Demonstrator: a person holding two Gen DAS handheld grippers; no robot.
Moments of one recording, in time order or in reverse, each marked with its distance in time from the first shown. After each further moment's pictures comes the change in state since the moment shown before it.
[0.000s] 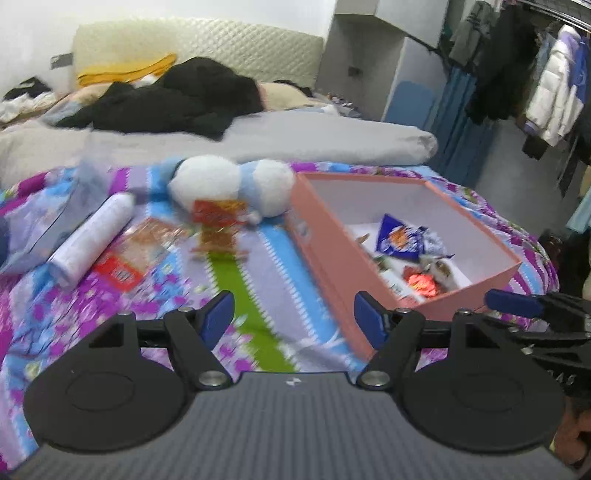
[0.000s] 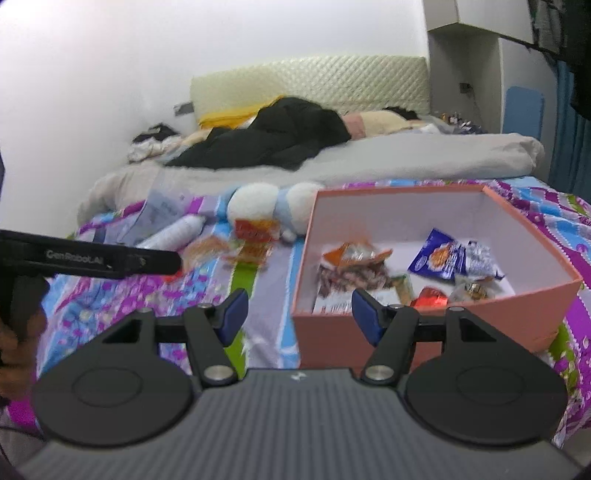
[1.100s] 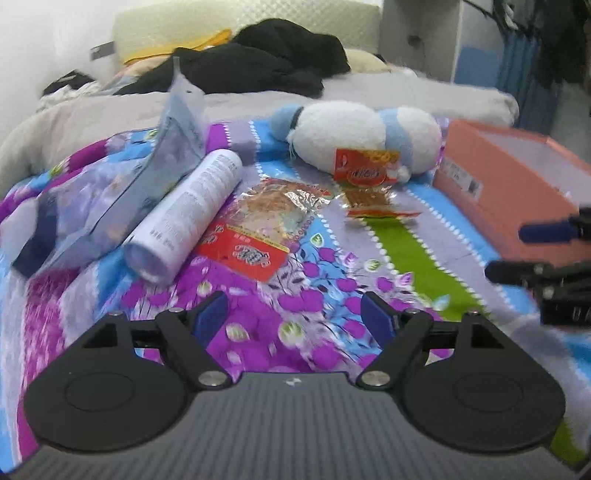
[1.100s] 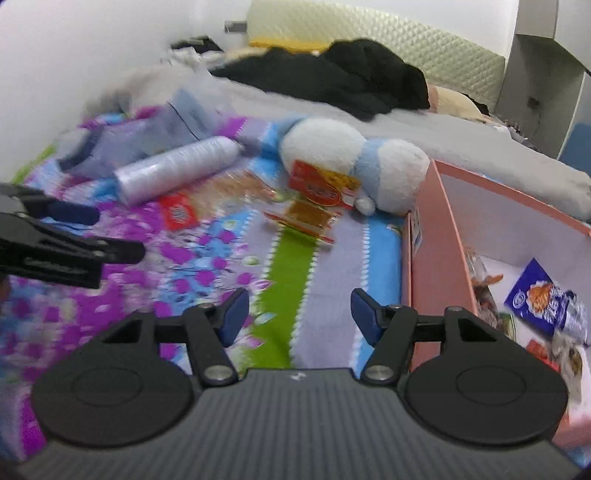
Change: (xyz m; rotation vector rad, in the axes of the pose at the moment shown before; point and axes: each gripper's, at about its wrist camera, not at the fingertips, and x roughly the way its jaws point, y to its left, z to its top) left arm 0.117 0.157 -0.016 0.097 0.073 0.204; right arm 0.173 0.097 0.006 -0.273 0.172 0.007
